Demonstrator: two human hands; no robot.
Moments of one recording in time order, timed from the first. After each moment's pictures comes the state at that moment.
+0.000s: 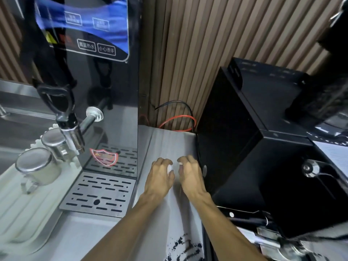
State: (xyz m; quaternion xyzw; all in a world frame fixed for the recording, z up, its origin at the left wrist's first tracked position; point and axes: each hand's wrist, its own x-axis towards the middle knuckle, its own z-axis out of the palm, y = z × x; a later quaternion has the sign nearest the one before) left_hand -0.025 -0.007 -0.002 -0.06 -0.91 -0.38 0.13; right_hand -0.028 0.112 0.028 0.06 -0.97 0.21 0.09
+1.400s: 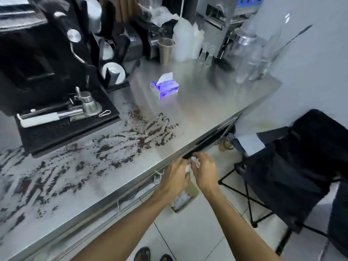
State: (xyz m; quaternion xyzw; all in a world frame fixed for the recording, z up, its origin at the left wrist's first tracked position) left_hand 0.480 0.412 -0.045 -0.43 -0.83 -0.31 -0.15; right_hand 0.554 0.518 -0.050 -0.36 -0.88 0.25 0.18
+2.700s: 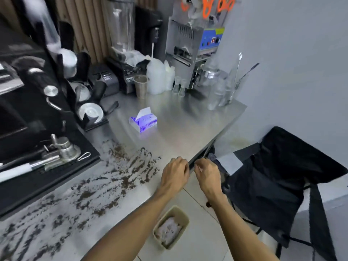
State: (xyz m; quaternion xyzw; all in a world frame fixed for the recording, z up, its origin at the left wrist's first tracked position) left_hand 0.432 0.504 0.014 -0.52 -0.80 -0.31 -0.03; right_hand 0.541 0.589 0.018 -0.41 -0.86 0.17 0.25
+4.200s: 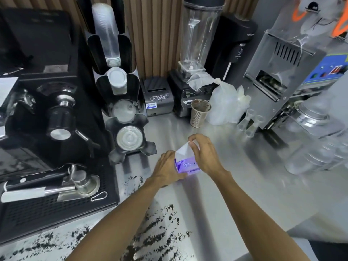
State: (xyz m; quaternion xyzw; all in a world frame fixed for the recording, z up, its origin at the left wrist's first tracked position) left_hand 0.151 0.580 -0.009 -0.28 -0.89 -0.33 -0.12; right_hand 0.204 0.733 0.051 -0.09 -0.93 0.32 0.18
